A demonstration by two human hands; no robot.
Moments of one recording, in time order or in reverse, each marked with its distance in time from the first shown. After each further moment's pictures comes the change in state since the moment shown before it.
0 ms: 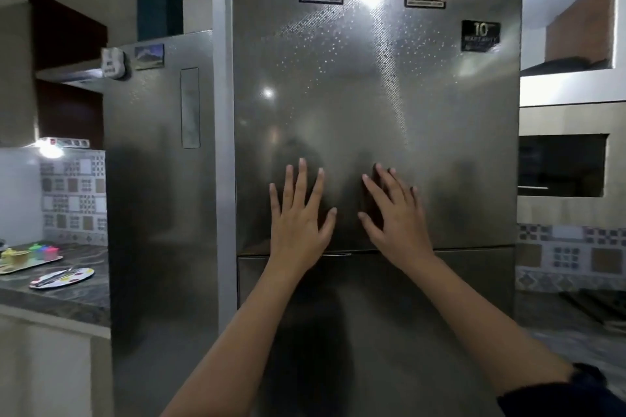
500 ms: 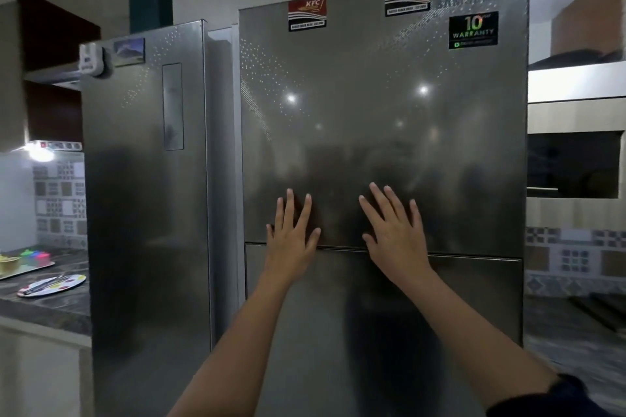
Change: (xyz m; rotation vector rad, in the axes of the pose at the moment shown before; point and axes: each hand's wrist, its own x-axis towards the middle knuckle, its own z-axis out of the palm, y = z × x) left_hand 0.006 -0.025 0.074 -0.222 -0.326 -0.164; right_hand 0.003 0.027 0.047 -0.326 -0.140 0.045
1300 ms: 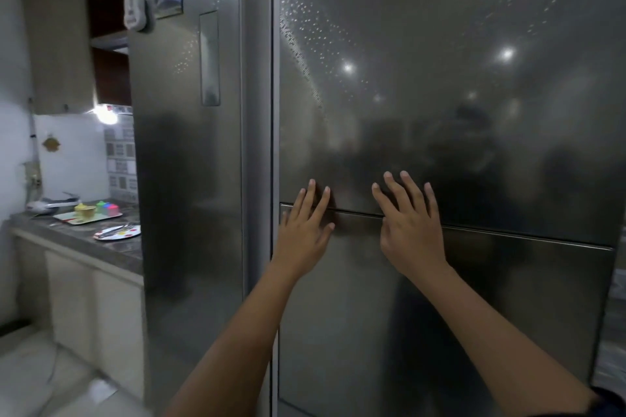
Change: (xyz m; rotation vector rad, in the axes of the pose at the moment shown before) left_hand -0.031 -0.048 0.026 0.109 0.009 -0.007; right_hand -0.011 -0.027 0.058 0.138 0.204 -0.159
